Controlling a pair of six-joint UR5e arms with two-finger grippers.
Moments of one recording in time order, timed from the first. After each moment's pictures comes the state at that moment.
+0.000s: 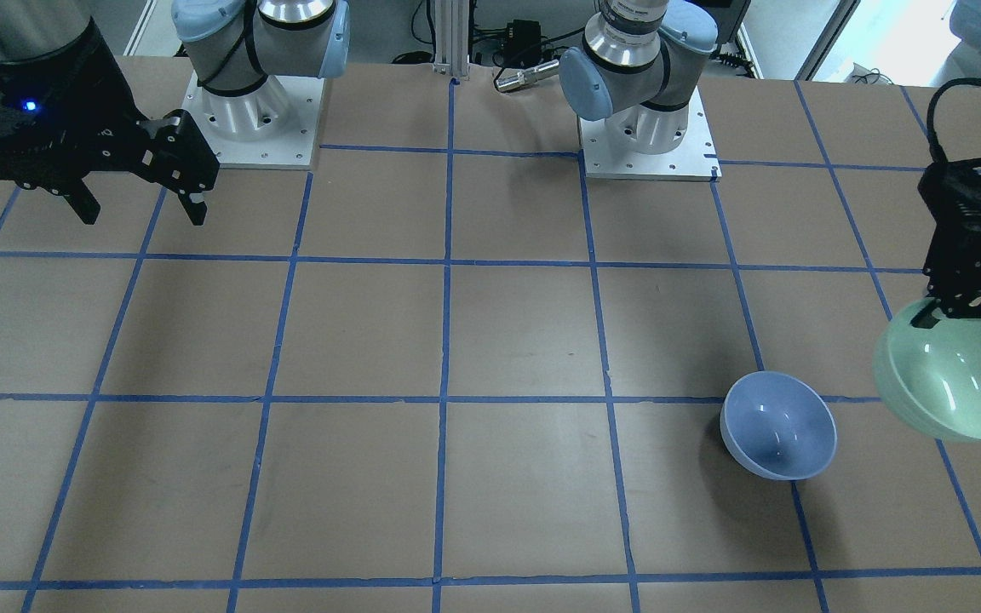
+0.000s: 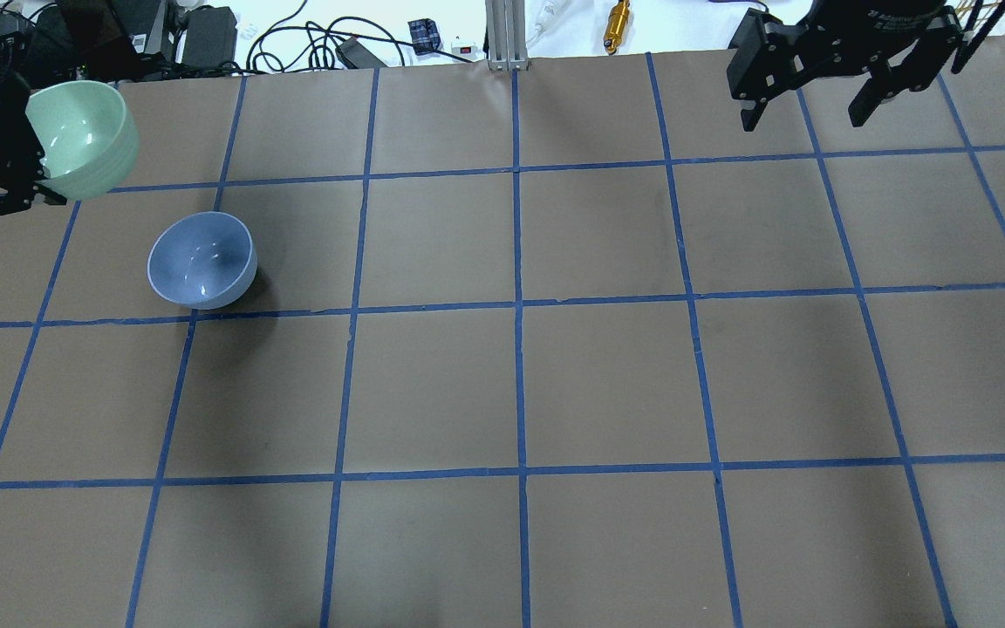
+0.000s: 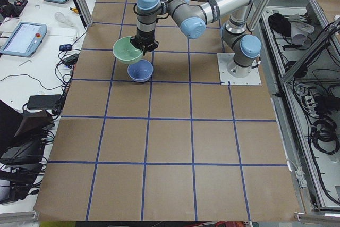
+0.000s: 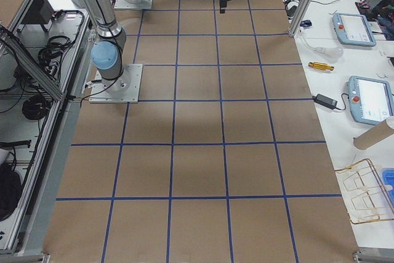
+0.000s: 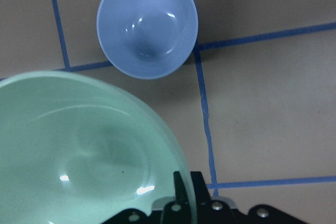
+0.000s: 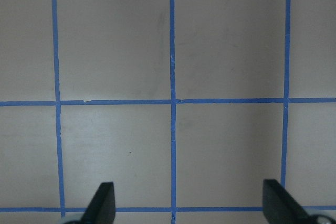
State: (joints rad) left arm -1.12 -1.68 -1.62 -1.31 1.47 2.10; right arm 1.54 -1.53 1.41 -1.53 -1.56 -0.03
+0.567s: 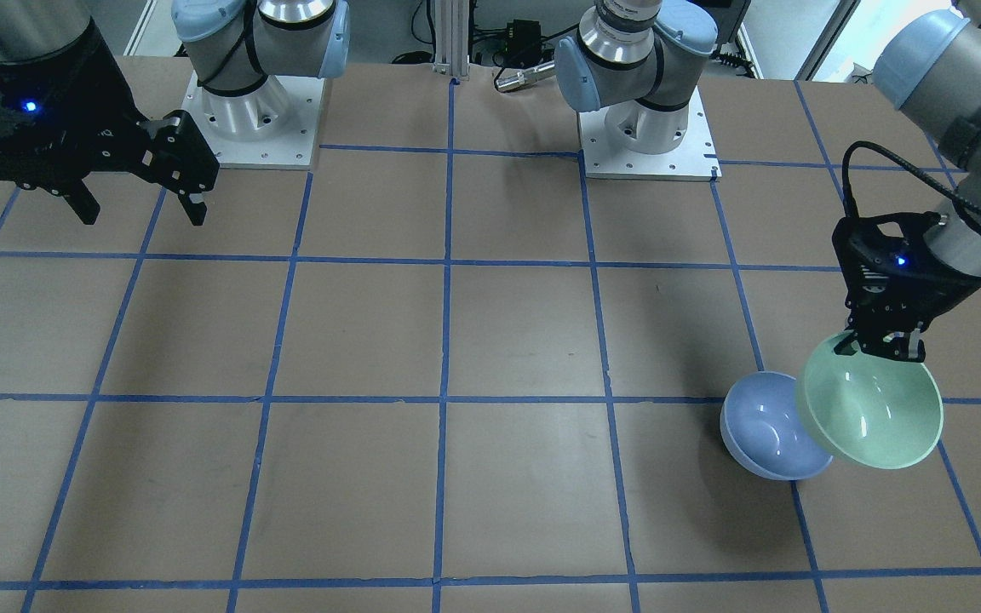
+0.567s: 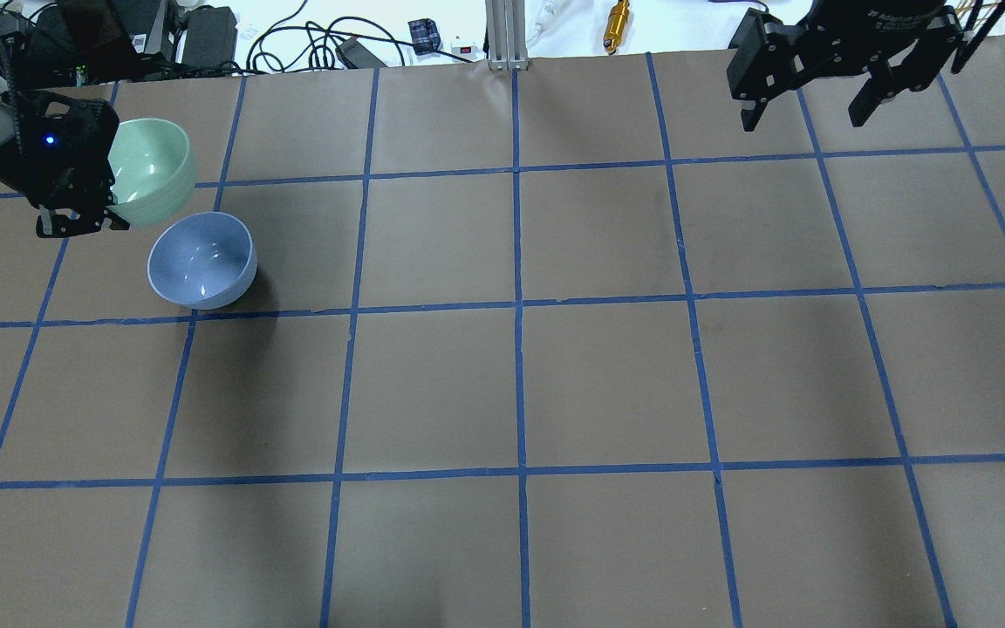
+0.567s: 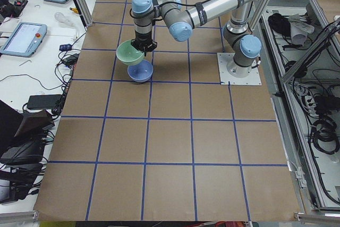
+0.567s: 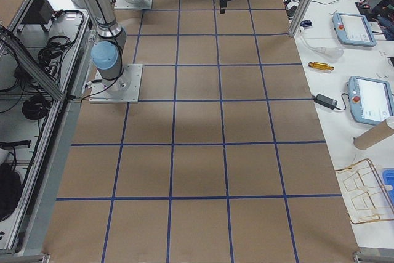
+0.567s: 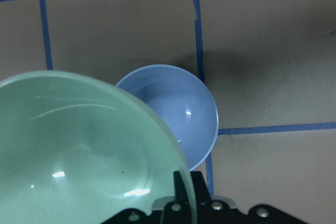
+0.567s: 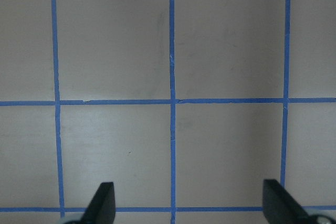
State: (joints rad) left arm -1.18 -1.74 -1.68 -1.25 1.53 2.03; right arm 1.54 -1.53 1.41 -1.53 -1.56 -0.03
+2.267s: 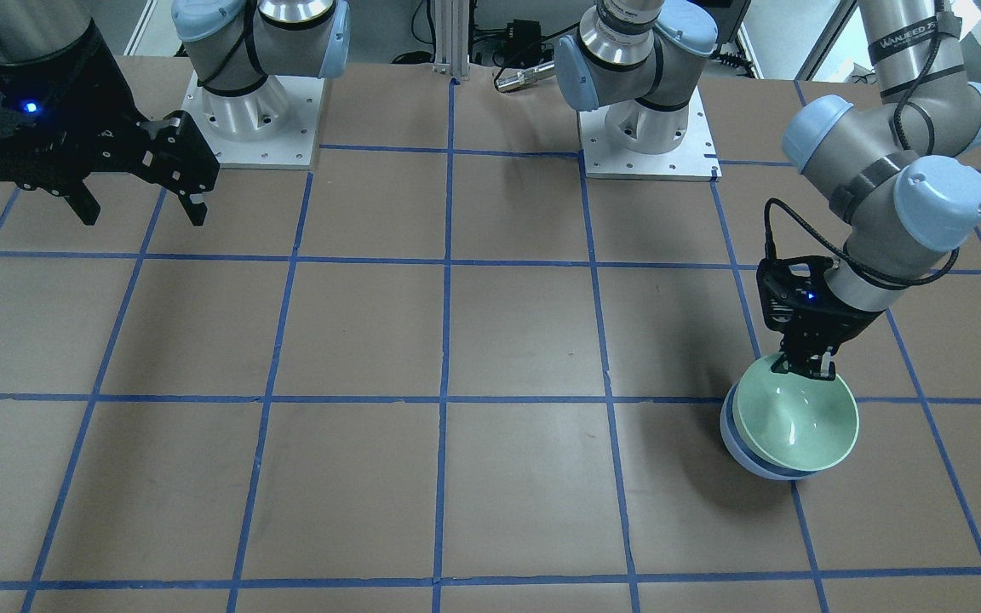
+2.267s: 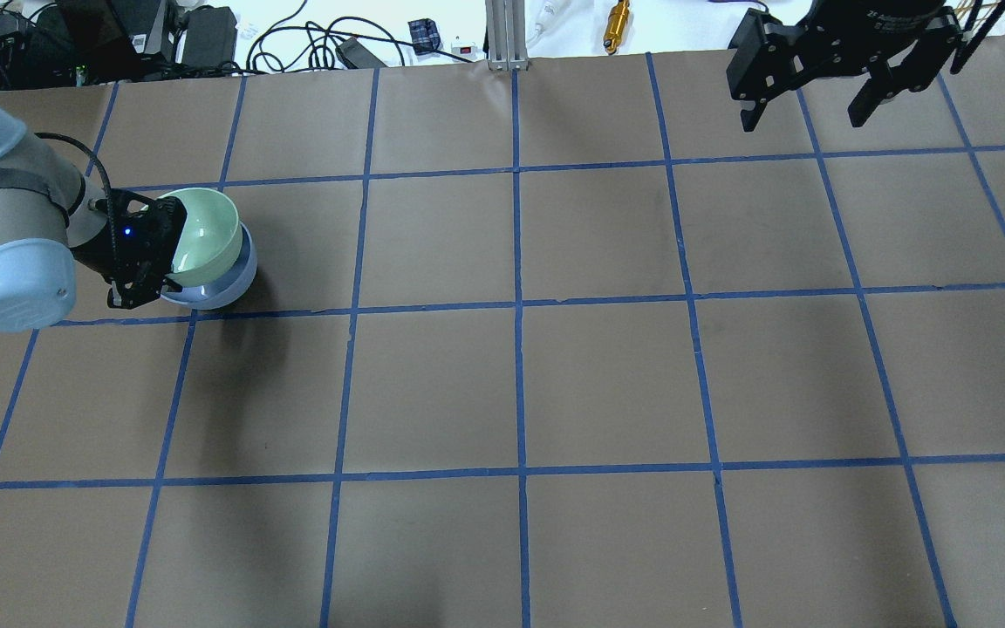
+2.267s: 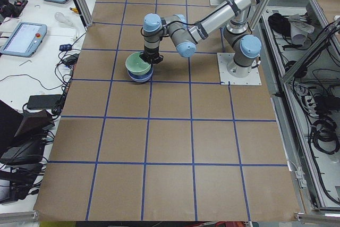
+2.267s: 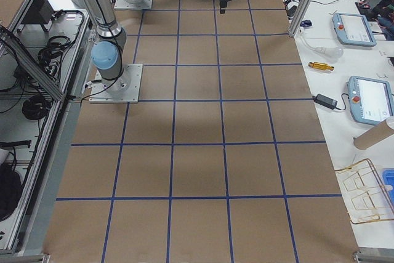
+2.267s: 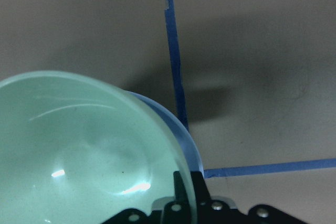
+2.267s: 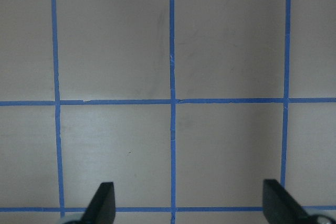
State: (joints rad) left arm -1.17 -1.77 -1.94 -0.94 1.54 2.09; right arm 1.54 -1.52 1.41 -1.53 -1.56 -0.03
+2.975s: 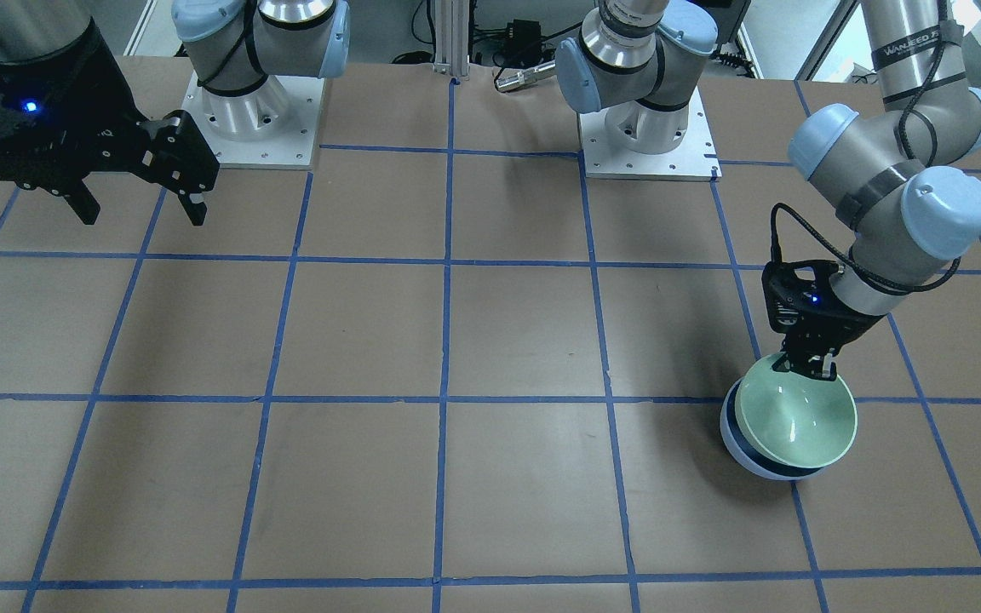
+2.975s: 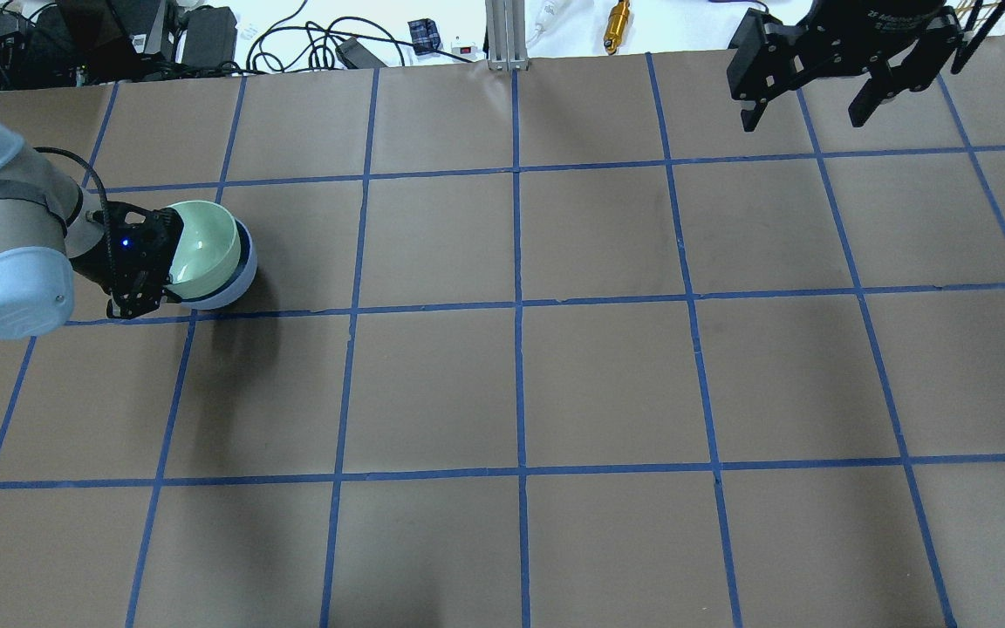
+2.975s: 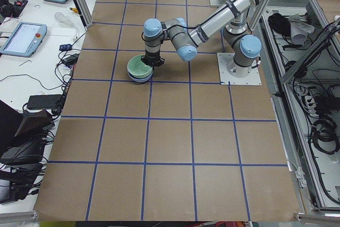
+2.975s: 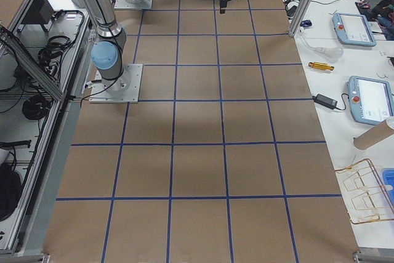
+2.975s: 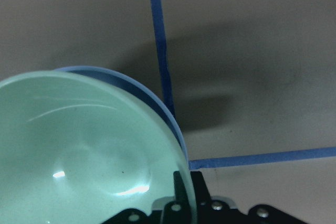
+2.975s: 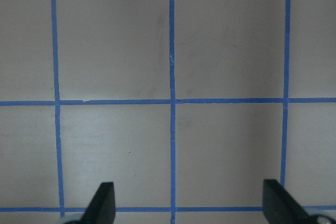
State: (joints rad) left arm -1.16 -1.79 -1.95 -0.93 1.53 2.09; right arm 1.54 -1.53 1.41 -1.53 -1.56 -0.03
